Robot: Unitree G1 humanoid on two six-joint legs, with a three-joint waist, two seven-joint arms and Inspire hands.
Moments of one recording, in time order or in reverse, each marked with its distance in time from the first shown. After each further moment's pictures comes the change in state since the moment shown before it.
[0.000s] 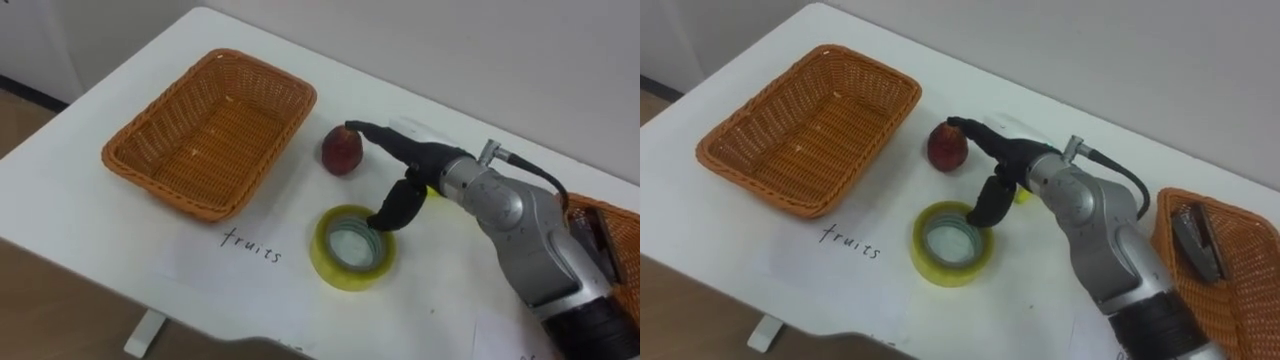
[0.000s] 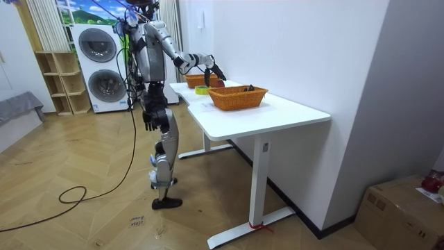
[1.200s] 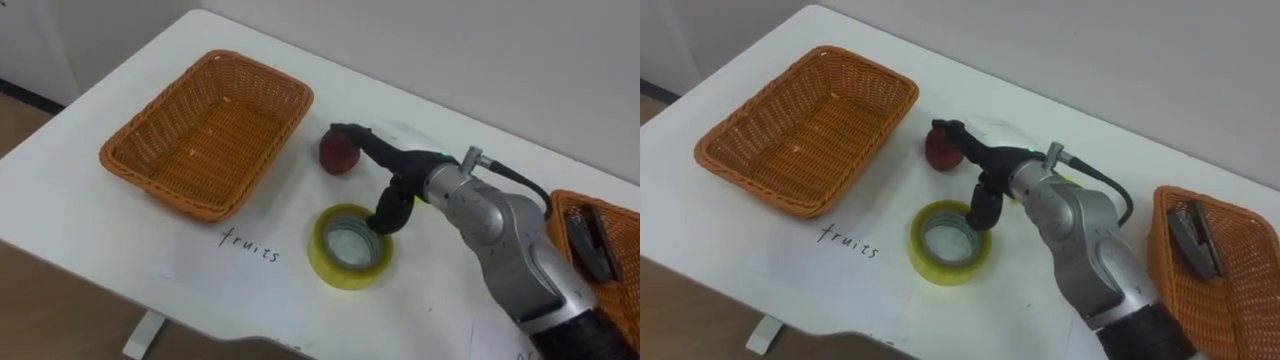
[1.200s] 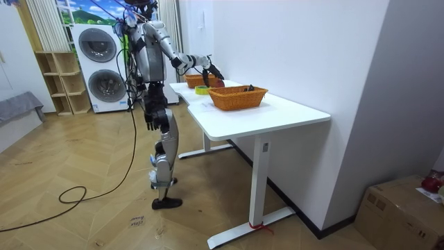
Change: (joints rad) left arm -0.022 0.005 0.007 0.004 0.018 0.010 0.001; right arm 0.042 0.029 0.069 -0.092 -0.116 0.001 -0.030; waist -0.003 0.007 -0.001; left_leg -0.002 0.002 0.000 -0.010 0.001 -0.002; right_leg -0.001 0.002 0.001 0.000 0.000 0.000
